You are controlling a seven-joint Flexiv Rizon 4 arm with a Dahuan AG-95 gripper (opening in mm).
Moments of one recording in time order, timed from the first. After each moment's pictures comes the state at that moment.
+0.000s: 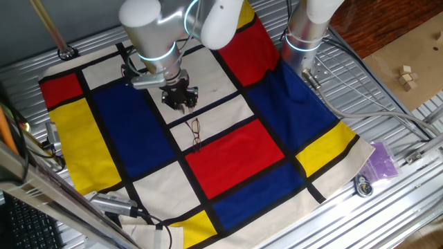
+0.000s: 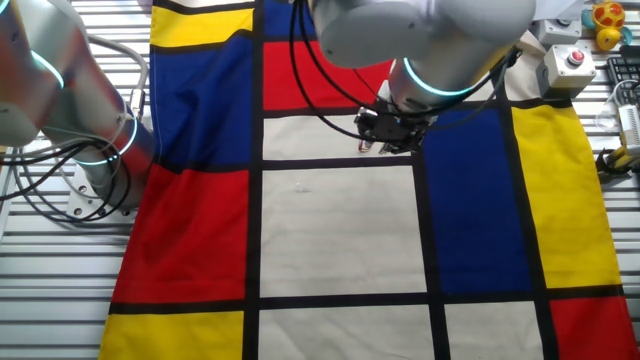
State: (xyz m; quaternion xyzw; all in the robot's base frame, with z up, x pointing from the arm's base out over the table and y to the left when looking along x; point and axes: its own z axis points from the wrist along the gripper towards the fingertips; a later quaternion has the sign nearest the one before) arm 0.466 0.021 0.057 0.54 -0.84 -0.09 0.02
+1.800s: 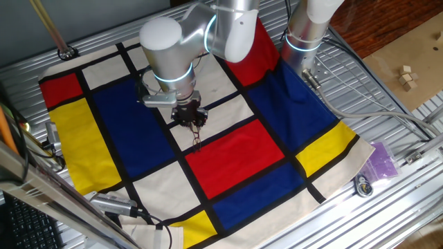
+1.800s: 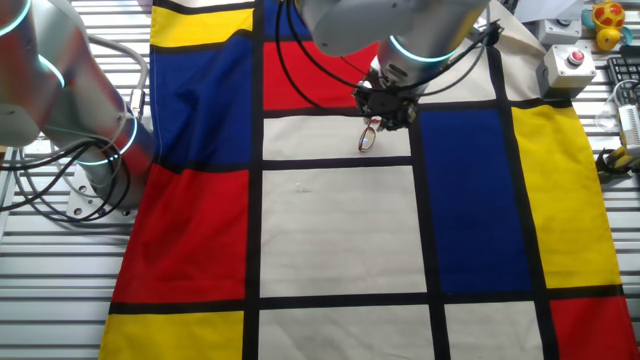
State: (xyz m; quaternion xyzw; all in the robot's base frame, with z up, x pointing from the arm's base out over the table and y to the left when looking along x) arm 0.466 0.083 0.035 0.48 -0.87 -0.07 0.01
